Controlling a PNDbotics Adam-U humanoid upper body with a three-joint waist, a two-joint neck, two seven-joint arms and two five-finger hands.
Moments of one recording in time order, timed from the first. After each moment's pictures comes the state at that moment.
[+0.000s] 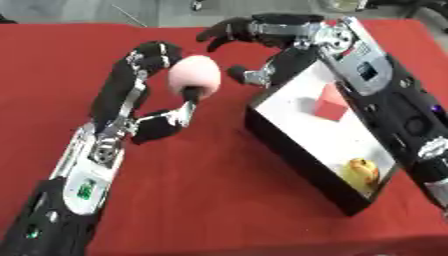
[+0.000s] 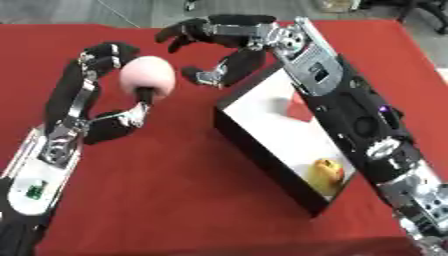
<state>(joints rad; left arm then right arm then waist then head) -0.81 0.00 -0.31 -1.32 -0.81 -0.48 0.25 -0.85 -0.56 0.24 -1.46 0.06 -0.30 0.78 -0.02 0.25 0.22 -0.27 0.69</state>
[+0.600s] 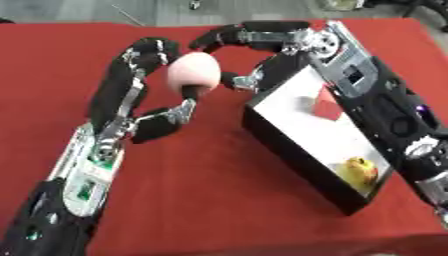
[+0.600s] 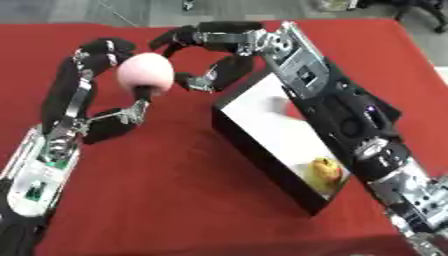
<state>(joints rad) -0.81 -0.02 -0.32 -1.33 -0.85 -0.48 0.31 -0.86 -0.54 0.27 -1.43 0.12 -0.34 0.78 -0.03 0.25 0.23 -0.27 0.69</state>
